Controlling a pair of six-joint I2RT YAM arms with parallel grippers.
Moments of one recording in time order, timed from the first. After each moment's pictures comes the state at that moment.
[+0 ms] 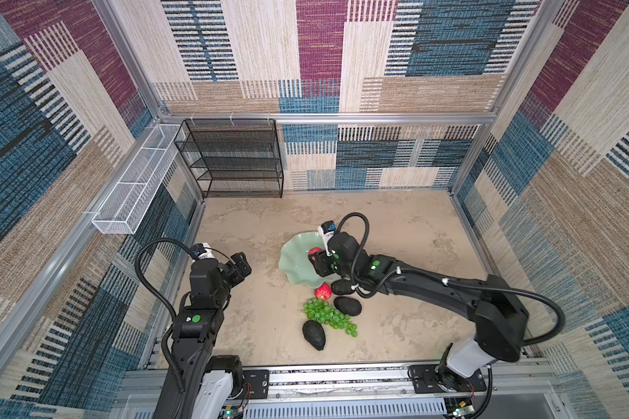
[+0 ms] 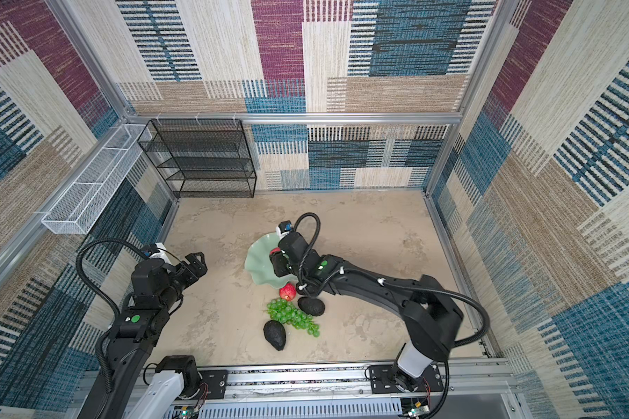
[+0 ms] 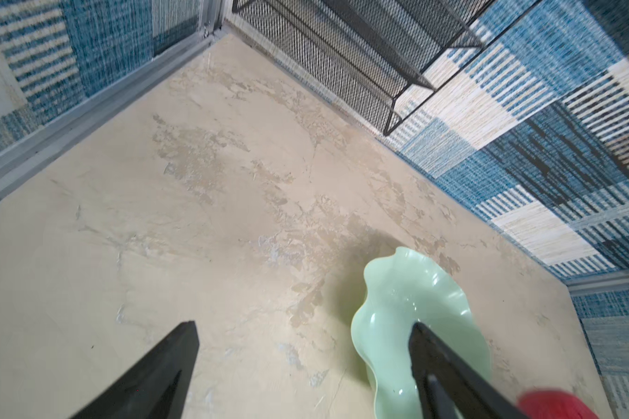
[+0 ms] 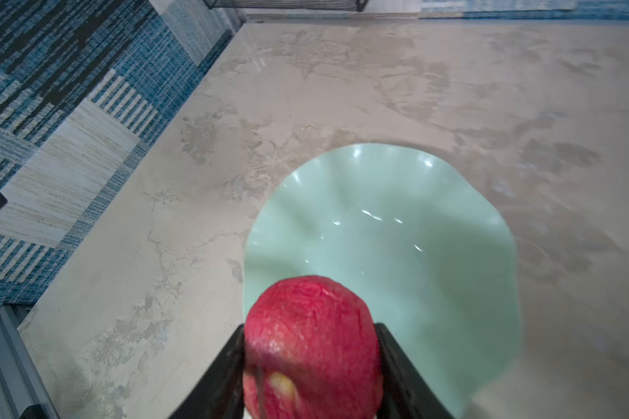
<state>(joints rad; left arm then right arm) -0.01 0.67 0.64 -0.50 -0.04 -0.58 0.90 1.70 1.23 -0.15 0.11 0.43</state>
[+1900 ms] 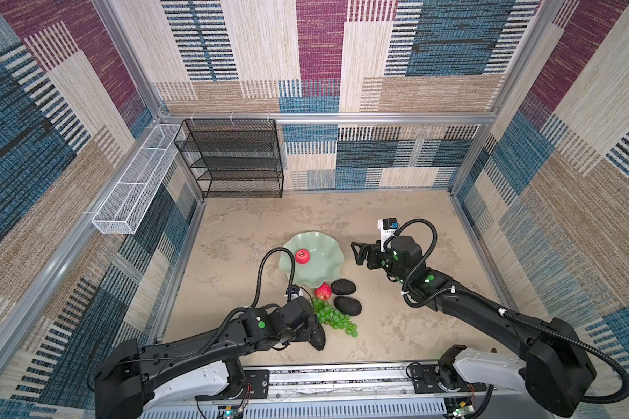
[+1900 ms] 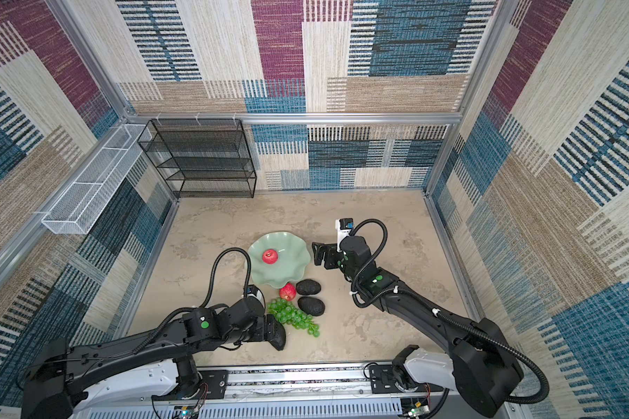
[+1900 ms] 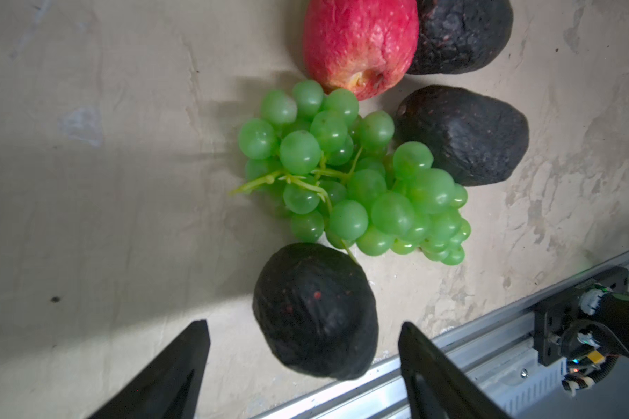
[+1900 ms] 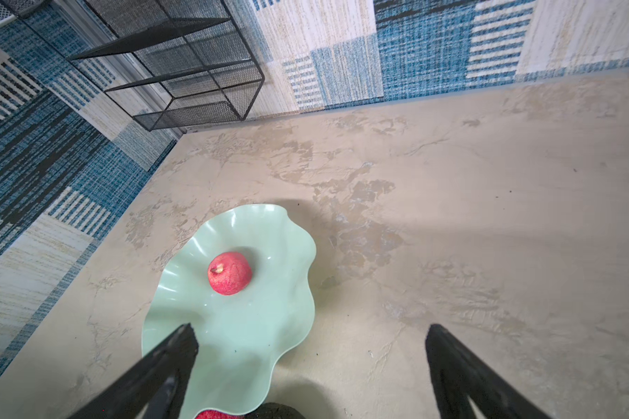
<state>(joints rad) -1.08 1.05 0.57 -0.58 -0.12 -1.03 0.60 1.20 0.71 0.09 0.11 0.44</state>
